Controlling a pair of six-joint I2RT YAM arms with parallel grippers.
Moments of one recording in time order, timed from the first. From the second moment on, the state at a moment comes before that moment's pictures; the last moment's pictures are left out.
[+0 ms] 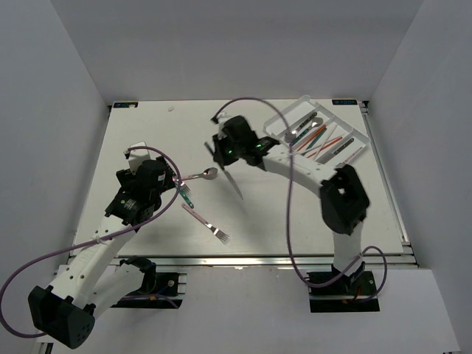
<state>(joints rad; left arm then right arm) -0.43 0.89 0.80 -0.58 -0.68 -0.49 0.82 1.98 1.63 -0.30 -0.09 0.20</state>
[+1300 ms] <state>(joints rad) -0.43 0.88 0.80 -0.56 -0.63 -0.47 -0.13 1.90 1.36 -0.21 0.25 0.61</state>
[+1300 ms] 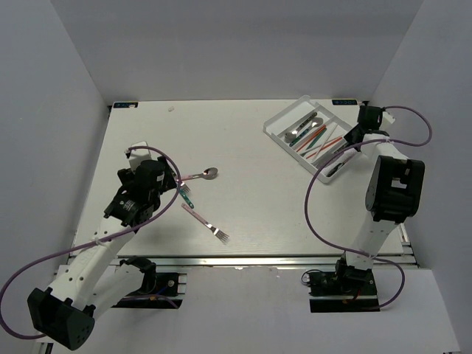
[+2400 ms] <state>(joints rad) -0.38 0.88 0.81 -0.63 -0.82 -0.57 0.89 1.71 1.32 -0.22 -0.13 0.21</state>
